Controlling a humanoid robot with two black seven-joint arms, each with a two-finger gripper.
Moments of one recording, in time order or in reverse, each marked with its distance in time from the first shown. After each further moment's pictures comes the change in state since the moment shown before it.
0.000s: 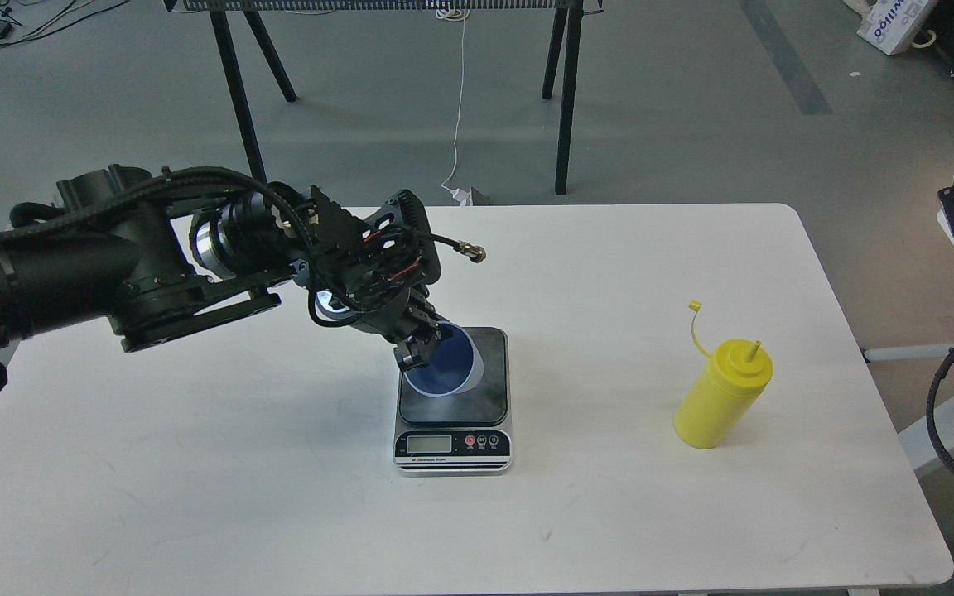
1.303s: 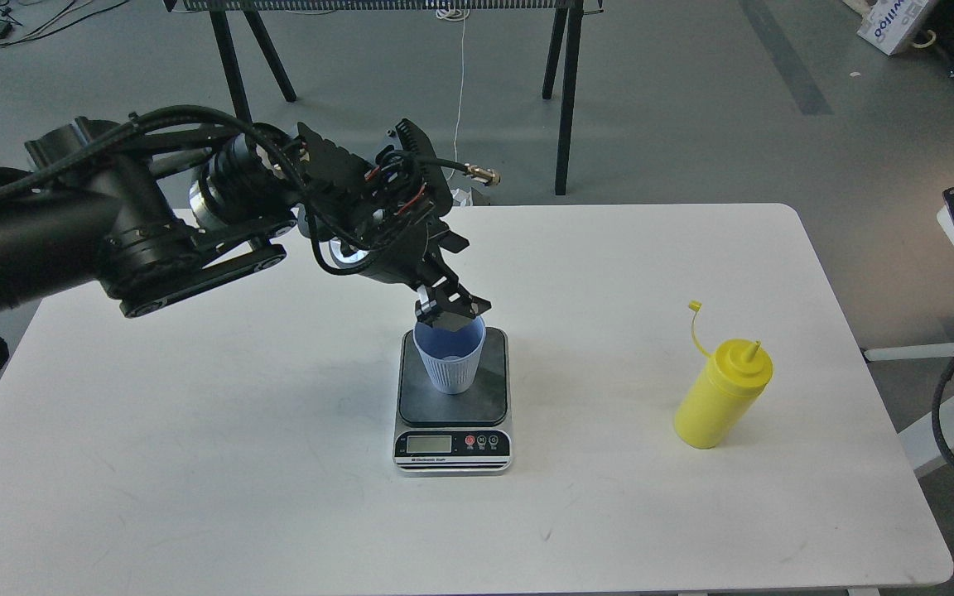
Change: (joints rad) left arm -0.046 0.021 -0.158 0.002 -0.116 0.000 0.000; right arm -0.017 -0.011 0.015 0.021 0.000 0.000 0.000
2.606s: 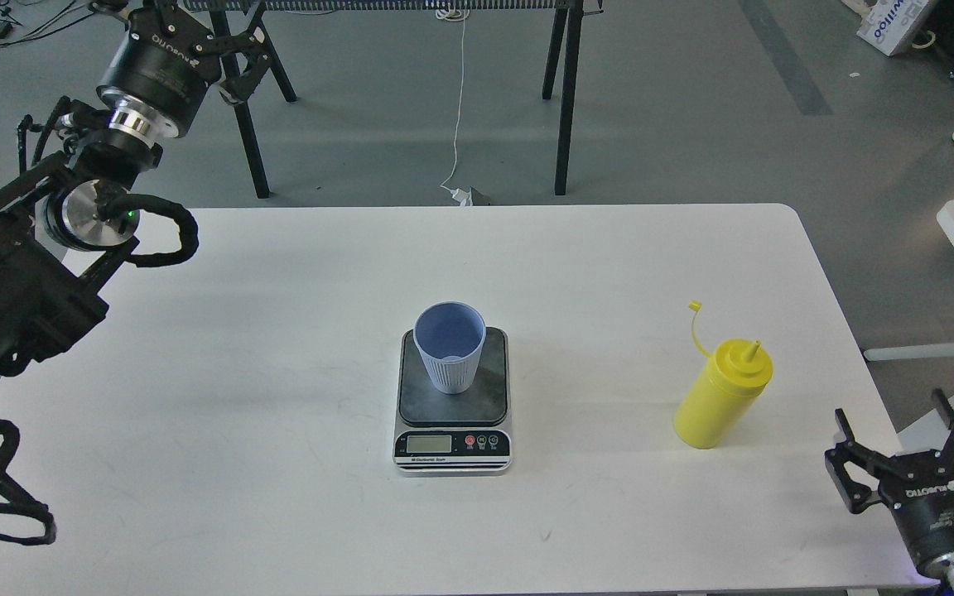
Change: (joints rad) left arm 0.399 0.024 -0.552 0.517 -2.245 0.000 0.100; right arm -0.839 0.171 0.062 0.534 0.051 0.000 -0.005
